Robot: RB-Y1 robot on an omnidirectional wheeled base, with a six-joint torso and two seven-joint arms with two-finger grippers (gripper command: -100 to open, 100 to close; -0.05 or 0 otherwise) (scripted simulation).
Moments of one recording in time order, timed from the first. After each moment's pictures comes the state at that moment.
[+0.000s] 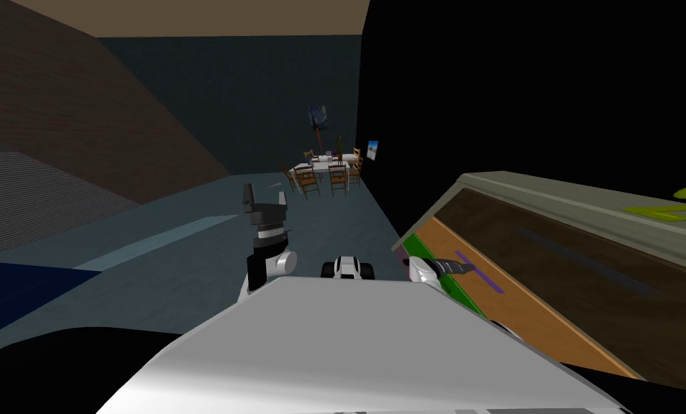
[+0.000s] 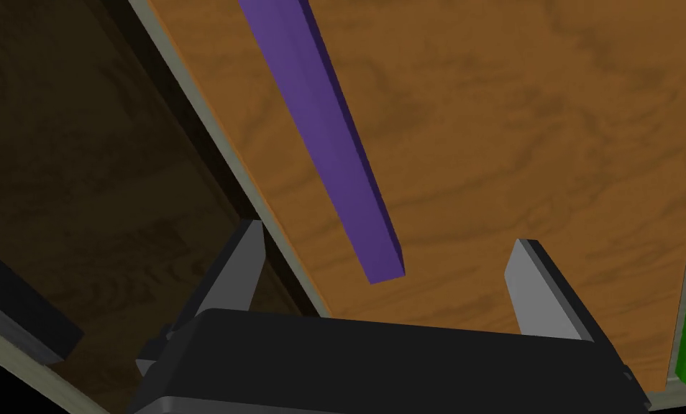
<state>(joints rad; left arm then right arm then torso) 0.47 0.03 0.02 -2.38 0.11 -0.44 0.15 0.02 -0.37 0.00 -0.88 1.32 1.20 0.50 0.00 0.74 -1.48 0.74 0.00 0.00</state>
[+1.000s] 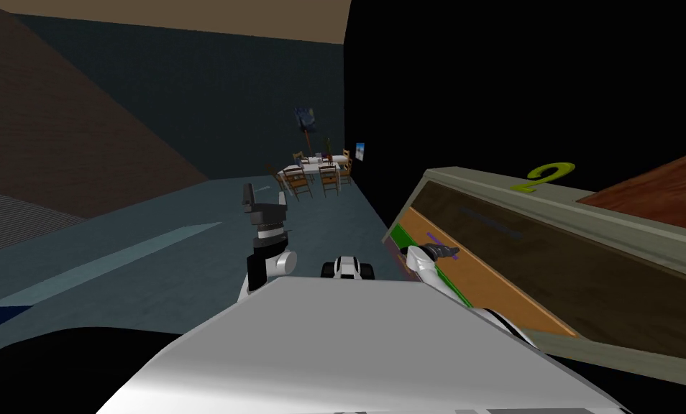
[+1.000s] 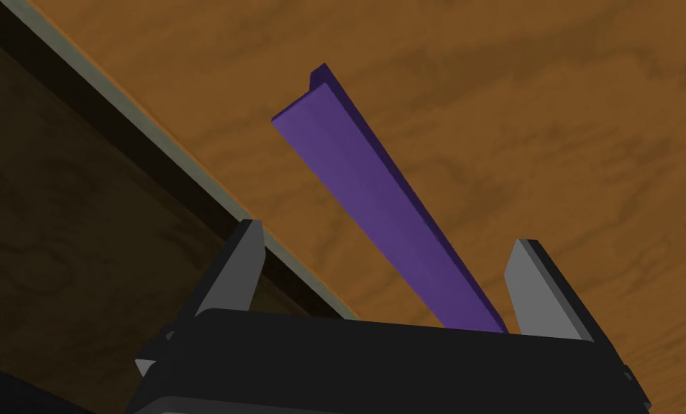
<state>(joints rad) 0.47 0.03 0.02 -2.38 0.11 -0.44 0.15 -0.05 -0.38 -0.01 -0.97 1.28 1.06 0.44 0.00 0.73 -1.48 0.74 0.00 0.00</state>
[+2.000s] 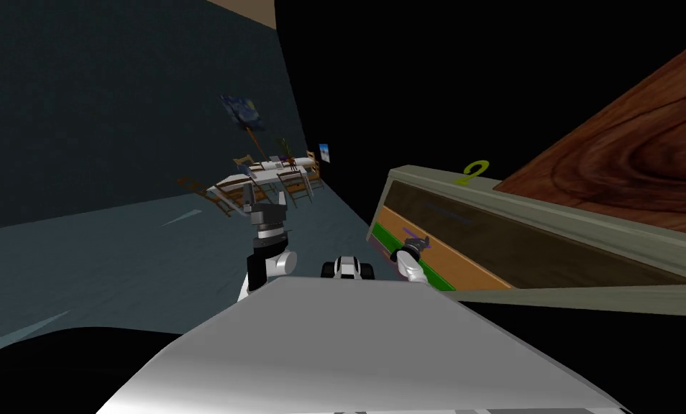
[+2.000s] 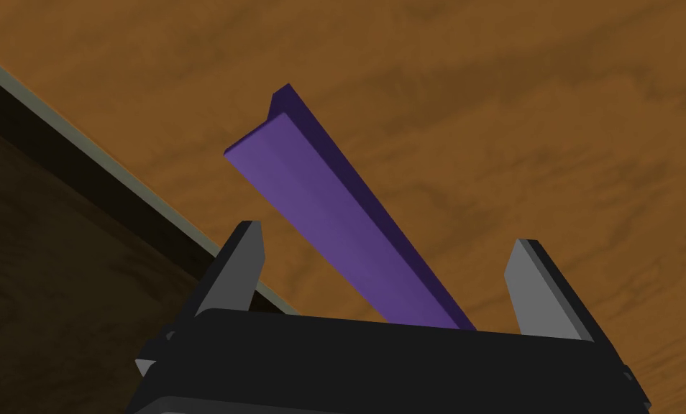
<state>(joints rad) 0.47 0.03 0.02 -2.38 0.11 -0.44 0.15 0.08 -0.29 0.09 -1.16 1.51 0.85 0.42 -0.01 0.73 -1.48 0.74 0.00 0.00</state>
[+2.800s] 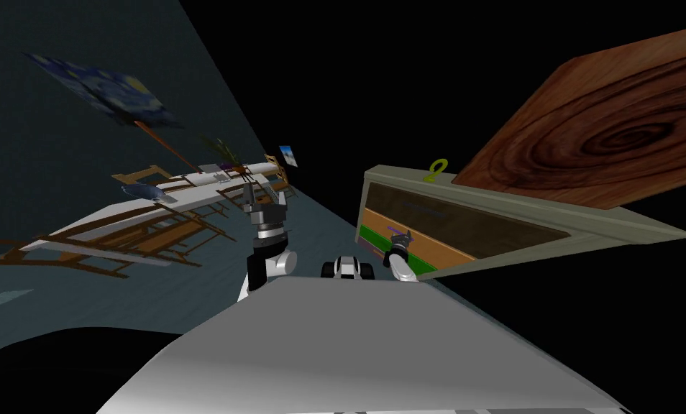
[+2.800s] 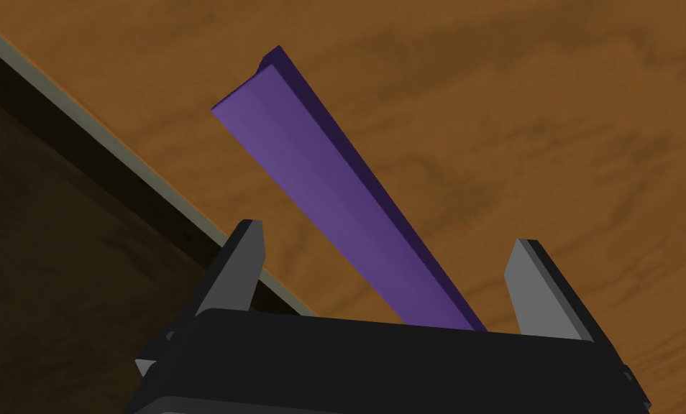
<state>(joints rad) 0.47 0.03 0.02 -2.38 0.11 -0.44 0.15 0.18 -0.22 0.16 -1.34 1.69 0.68 0.44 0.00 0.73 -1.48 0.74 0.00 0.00</state>
